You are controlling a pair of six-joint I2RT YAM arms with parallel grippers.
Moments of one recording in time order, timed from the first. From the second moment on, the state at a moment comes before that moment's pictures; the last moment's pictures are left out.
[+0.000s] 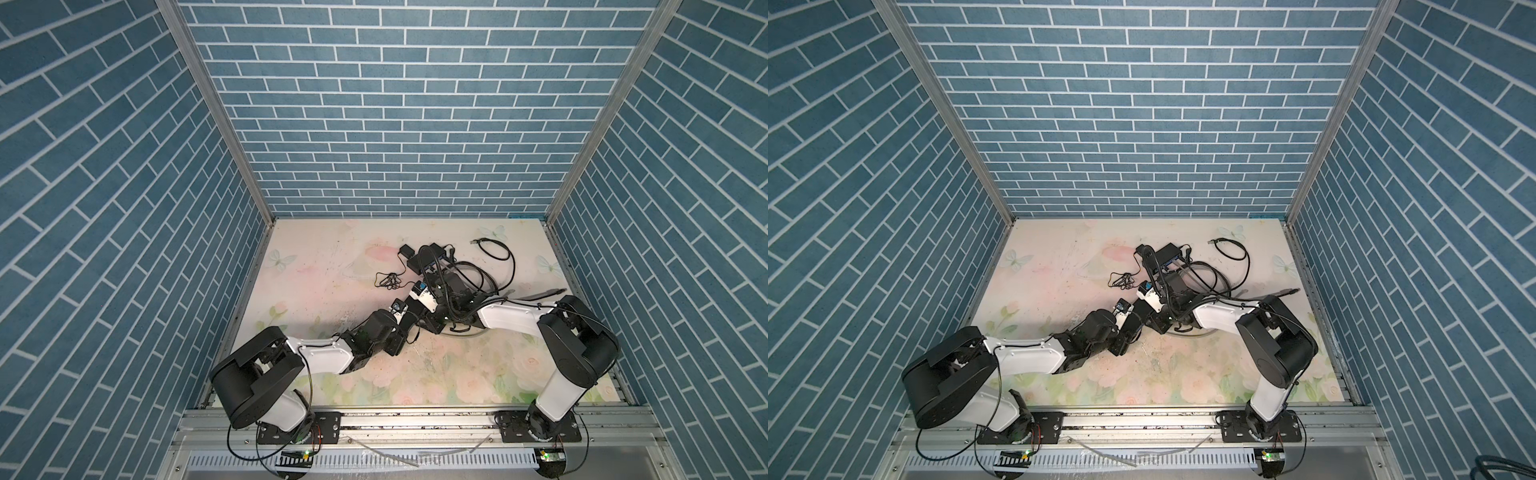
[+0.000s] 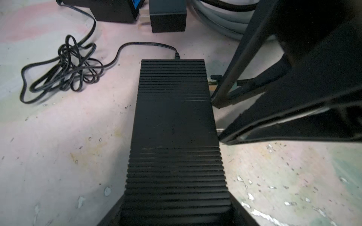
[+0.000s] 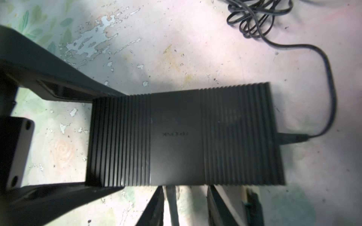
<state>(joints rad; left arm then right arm) -0.85 1.49 0.47 0.27 -0.11 -0.17 0.72 1.71 0.89 -0.10 -0.36 -0.08</state>
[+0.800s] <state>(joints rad) -0.75 1.26 0.55 0.07 -0.07 -0.16 0.36 1.36 0.87 -0.16 -0.08 -0.08</state>
